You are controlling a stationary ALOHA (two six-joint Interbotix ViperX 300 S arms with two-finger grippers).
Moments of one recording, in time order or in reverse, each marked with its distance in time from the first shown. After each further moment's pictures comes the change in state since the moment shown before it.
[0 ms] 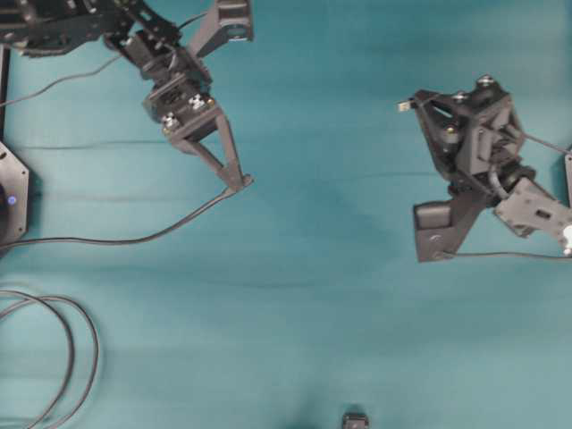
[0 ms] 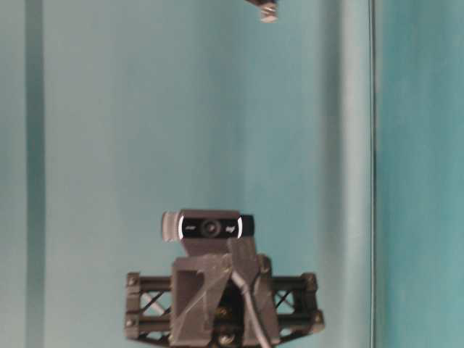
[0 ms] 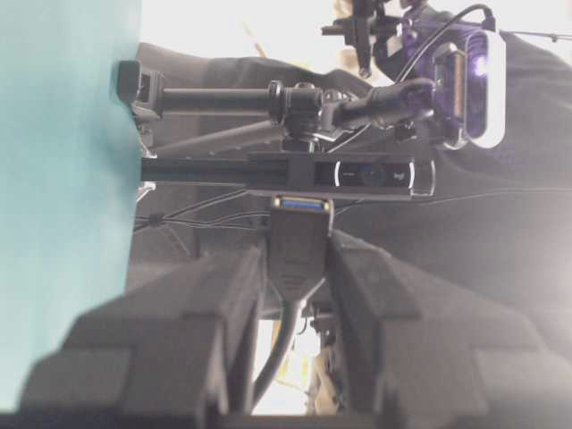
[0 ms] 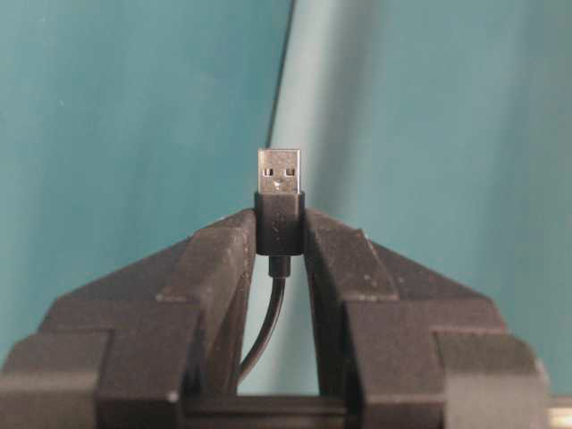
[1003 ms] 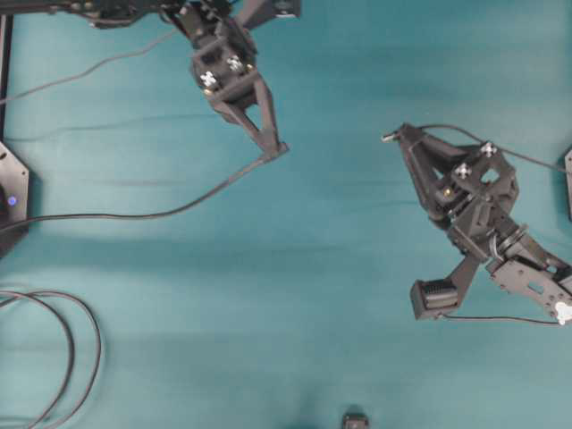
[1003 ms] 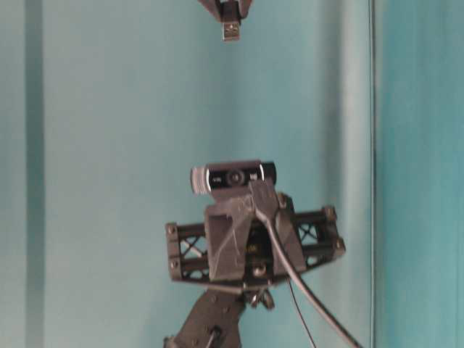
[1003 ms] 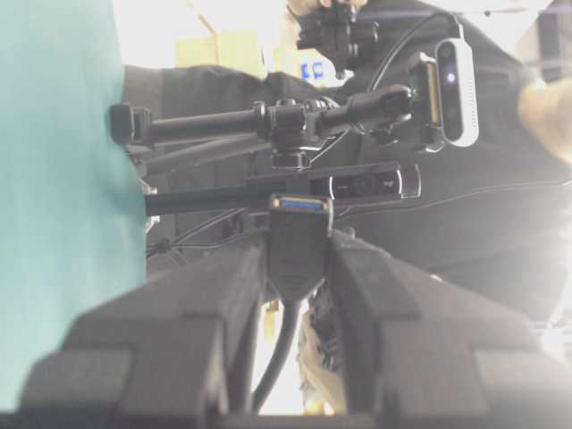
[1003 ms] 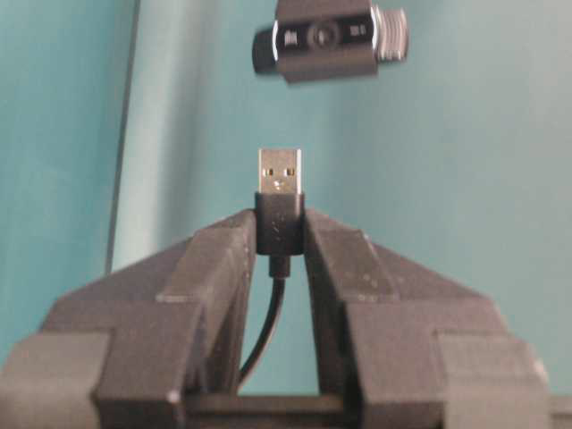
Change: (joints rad) left arm 0.041 0.264 -0.268 -0.002 0.170 0.081; right arm 0.187 0.150 -0.023 -0.236 0.264 0.156
